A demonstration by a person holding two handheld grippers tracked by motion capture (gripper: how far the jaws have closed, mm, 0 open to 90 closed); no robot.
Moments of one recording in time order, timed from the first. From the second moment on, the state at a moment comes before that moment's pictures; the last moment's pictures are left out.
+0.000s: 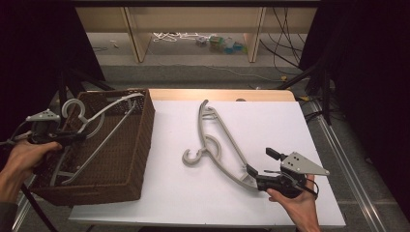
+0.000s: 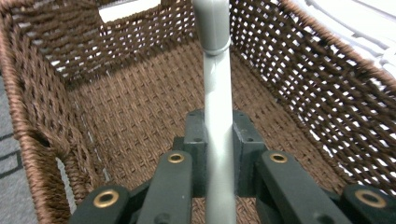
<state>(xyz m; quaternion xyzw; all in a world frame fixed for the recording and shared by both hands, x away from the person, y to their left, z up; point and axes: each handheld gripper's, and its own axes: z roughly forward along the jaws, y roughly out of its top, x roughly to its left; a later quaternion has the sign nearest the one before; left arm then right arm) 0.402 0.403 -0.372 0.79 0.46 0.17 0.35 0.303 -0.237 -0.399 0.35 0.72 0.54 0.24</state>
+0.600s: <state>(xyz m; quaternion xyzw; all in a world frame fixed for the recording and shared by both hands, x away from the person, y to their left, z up) 0.424 0.390 -0.399 0.80 0.49 0.14 0.32 0.303 -0.237 -0.399 0.35 0.72 0.54 0.24</state>
